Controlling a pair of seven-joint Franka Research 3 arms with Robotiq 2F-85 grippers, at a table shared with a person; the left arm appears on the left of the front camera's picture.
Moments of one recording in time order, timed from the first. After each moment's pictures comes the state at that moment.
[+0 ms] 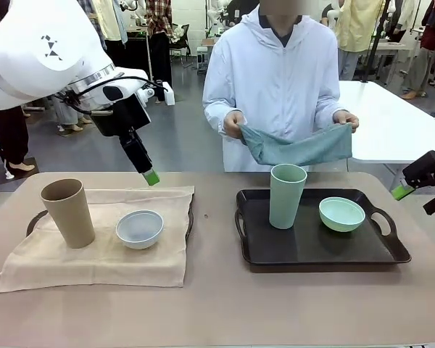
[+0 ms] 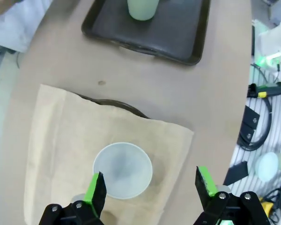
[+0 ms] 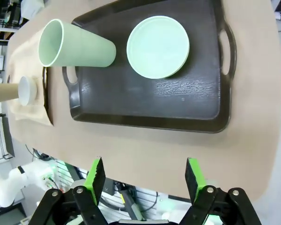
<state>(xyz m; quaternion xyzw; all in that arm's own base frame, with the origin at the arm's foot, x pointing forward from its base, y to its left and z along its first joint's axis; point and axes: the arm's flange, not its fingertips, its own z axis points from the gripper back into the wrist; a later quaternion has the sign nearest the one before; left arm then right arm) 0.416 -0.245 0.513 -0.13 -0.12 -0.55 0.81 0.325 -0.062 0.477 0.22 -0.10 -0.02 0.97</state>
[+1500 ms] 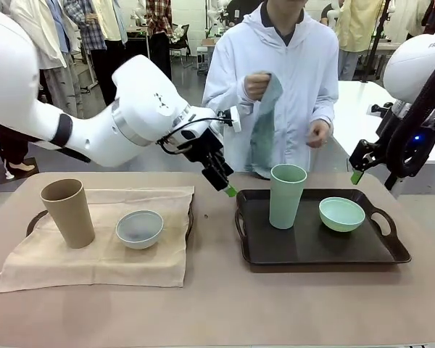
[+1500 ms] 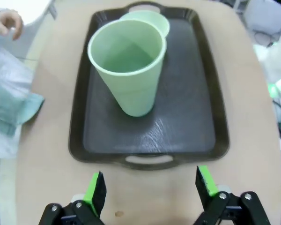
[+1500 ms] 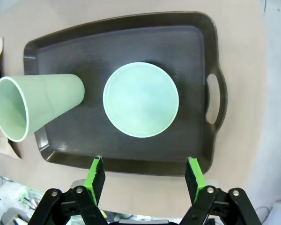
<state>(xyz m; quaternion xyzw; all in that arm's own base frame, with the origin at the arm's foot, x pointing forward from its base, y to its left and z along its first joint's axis) 0.493 -0.382 0.414 -0.23 -0.24 -0.65 0.68 0.453 0.004 0.464 0.08 -0.04 -0.02 1.00</state>
